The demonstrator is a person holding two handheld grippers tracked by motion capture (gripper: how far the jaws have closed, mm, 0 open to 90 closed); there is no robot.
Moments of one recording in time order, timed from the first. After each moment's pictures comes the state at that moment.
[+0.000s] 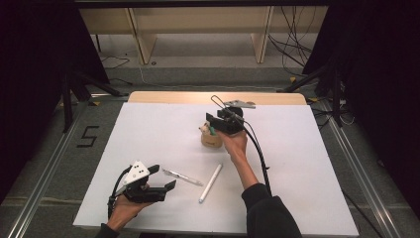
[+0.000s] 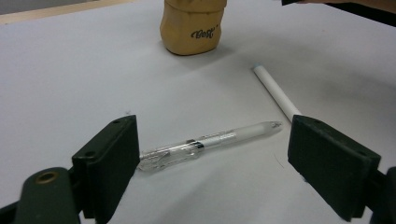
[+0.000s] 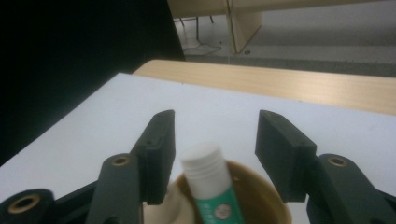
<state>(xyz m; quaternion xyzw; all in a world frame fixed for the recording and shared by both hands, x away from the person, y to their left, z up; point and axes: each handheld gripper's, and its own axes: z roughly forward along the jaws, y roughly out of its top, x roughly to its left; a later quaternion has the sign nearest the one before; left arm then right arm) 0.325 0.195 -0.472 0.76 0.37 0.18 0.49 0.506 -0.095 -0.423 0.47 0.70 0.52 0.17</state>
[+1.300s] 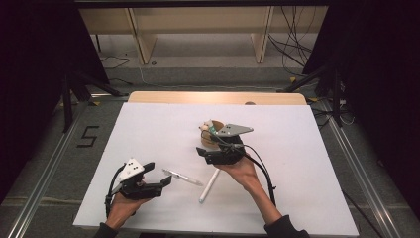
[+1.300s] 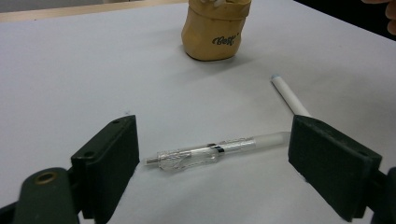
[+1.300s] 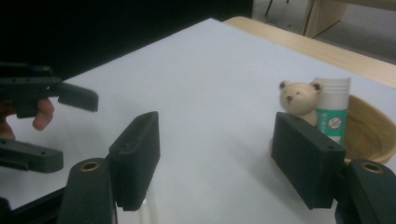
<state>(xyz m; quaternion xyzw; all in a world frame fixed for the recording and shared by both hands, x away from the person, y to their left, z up) 0.331 0.207 -0.473 0.74 0.40 0.18 0.50 0.409 -0.091 -0.412 0.31 0.80 0.49 0.13</state>
